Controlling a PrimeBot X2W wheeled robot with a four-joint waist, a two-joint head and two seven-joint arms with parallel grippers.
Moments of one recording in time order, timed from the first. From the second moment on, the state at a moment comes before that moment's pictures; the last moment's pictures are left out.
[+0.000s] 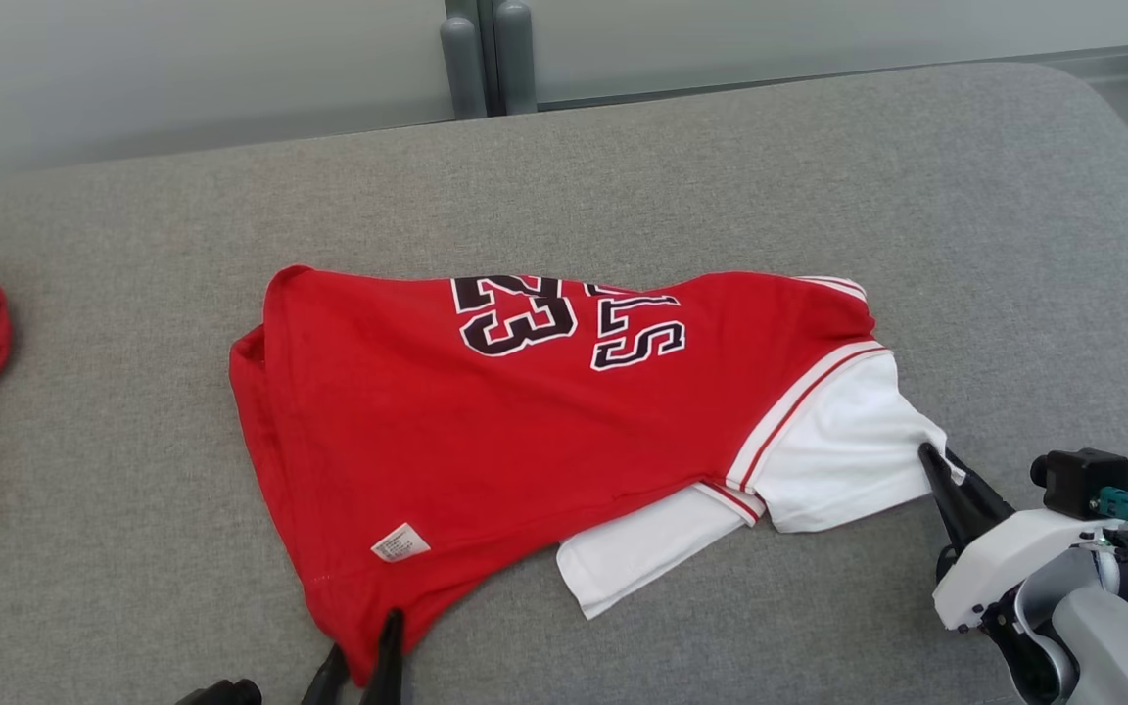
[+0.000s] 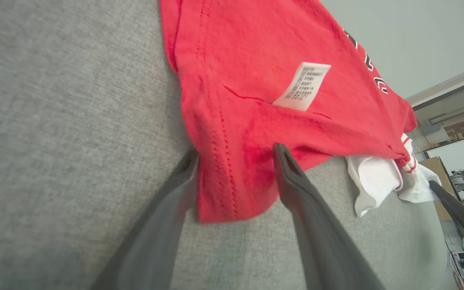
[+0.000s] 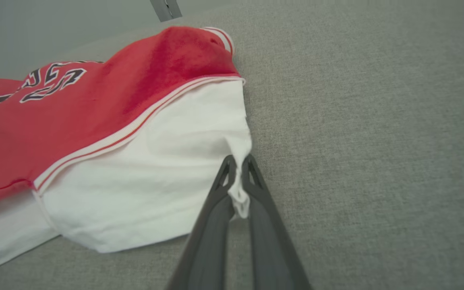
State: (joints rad) left arm 0.07 0.16 -0.35 0.37 -0.90 -0.13 -0.25; right arm -0.30 -0.40 0.44 0.62 0.74 0.13 -0.26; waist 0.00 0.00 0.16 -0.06
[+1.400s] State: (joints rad) left arm 0.12 0.22 -0.18 0.04 -0.46 0.10 -0.26; right arm 0.07 -0.11 -0.07 -0.01 0.03 0.13 -0.26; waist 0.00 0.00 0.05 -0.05
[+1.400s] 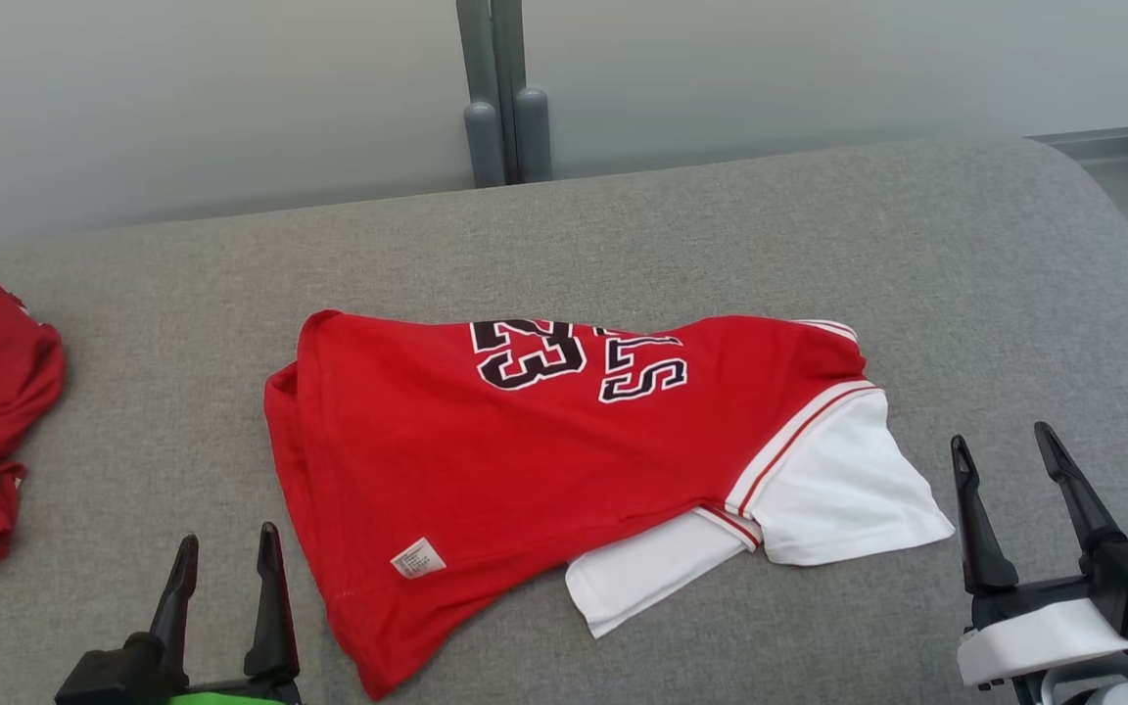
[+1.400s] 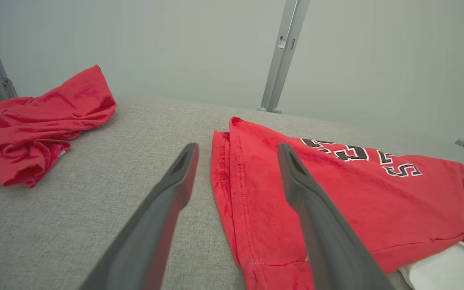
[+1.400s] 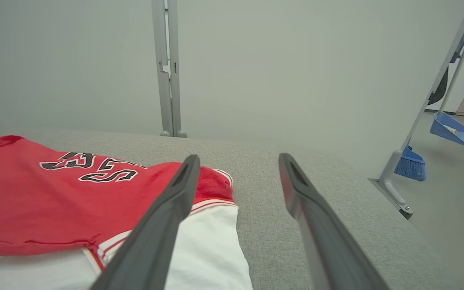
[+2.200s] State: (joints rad) left arm 0.17 0.09 -0.02 0.19 -0.27 -0.08 -0.26; right arm 0.11 -0.10 -0.11 0.06 0.01 0.13 -0.26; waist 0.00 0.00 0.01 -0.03
